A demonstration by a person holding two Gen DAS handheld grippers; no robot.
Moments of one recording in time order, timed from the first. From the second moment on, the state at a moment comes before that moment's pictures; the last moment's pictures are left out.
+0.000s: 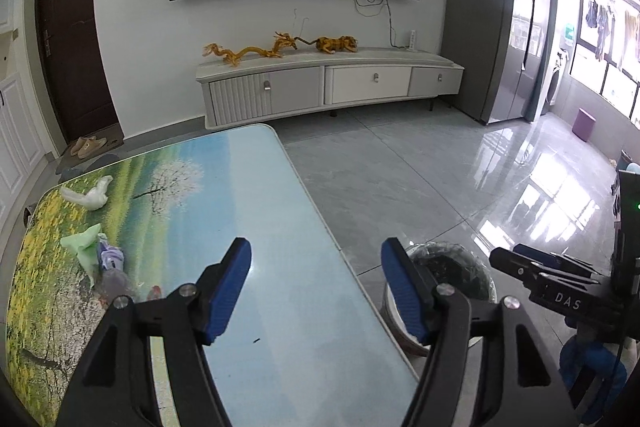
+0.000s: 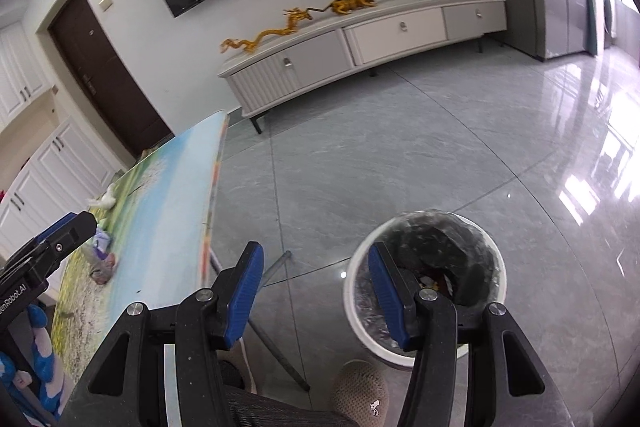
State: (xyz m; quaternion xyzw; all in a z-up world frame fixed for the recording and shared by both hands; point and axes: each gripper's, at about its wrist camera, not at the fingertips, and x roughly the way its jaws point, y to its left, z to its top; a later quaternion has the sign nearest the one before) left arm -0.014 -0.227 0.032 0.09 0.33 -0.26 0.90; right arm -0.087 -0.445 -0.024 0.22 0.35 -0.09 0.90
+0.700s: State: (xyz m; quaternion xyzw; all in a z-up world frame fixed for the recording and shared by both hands) left arm 0.051 0.020 0.002 -0.01 0.36 -0.09 0.93; right arm 0.032 -0.255 -0.024 0.11 0.40 0.11 0.90
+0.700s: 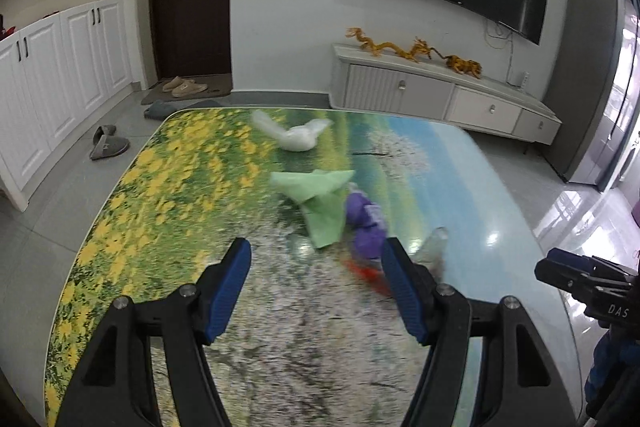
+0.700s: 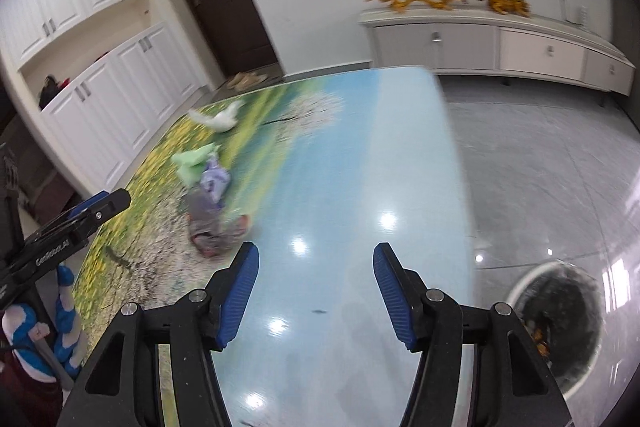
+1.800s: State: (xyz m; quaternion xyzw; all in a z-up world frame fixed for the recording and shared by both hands) left arm 0.169 0.021 -0.040 -0.08 0.40 -0.12 0.91; right arm 0.080 -0.171 -0.069 0.03 0.43 0.24 0.87
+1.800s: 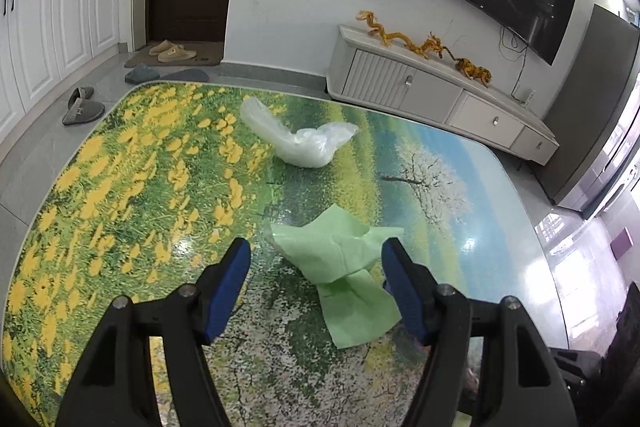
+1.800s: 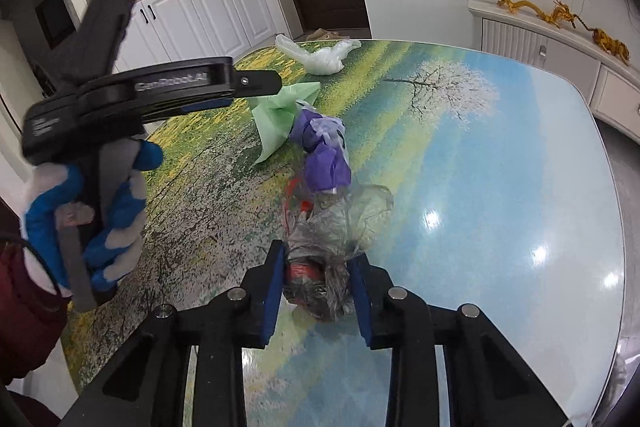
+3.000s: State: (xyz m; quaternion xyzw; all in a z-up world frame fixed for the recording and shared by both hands) left arm 0.053 -0.082 0.048 -0.01 0.35 -0.23 0.91; right arm -0.049 -0.335 -0.024 0.17 0.35 0.10 0.91
